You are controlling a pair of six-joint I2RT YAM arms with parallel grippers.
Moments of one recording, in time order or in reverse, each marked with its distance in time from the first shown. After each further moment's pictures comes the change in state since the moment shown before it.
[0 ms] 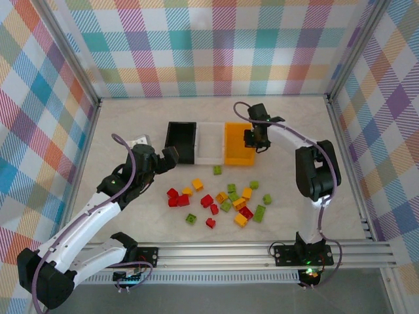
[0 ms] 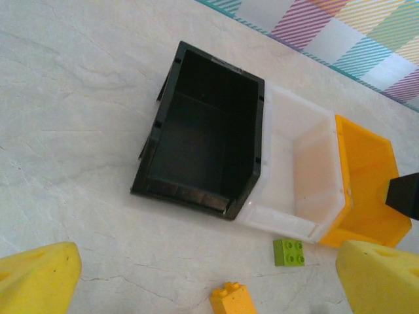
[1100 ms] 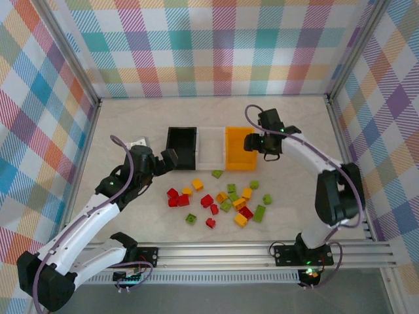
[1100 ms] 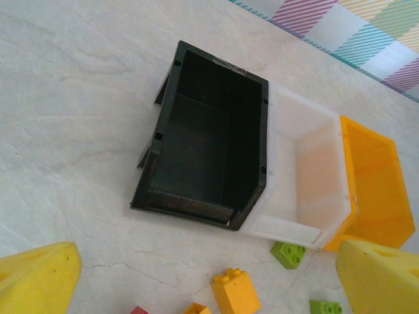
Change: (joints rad) left arm 0.027 -0.024 -0.022 -0.018 0.065 -0.001; right arm 0.013 -0.356 -0.271 0.027 -0.039 0.095
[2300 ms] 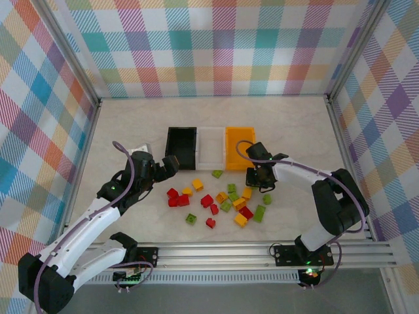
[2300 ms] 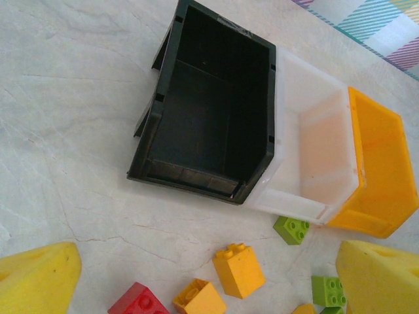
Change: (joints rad) left arm 0.003 -0.025 -0.082 0.026 0.056 -0.025; right arm 0.160 -0.035 -0.304 0.026 0.043 0.170
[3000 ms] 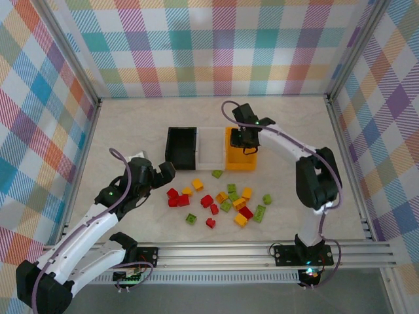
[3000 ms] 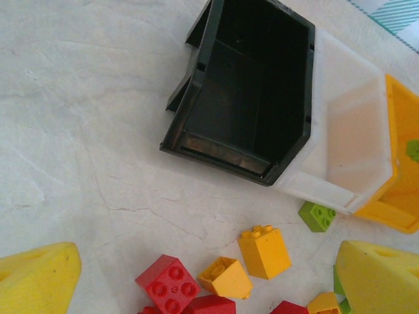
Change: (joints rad) left arm 0.001 -0.064 -0.056 -0.076 -0.023 -0.052; right arm -0.037 0.342 0.630 -0.082 0.051 -0.106
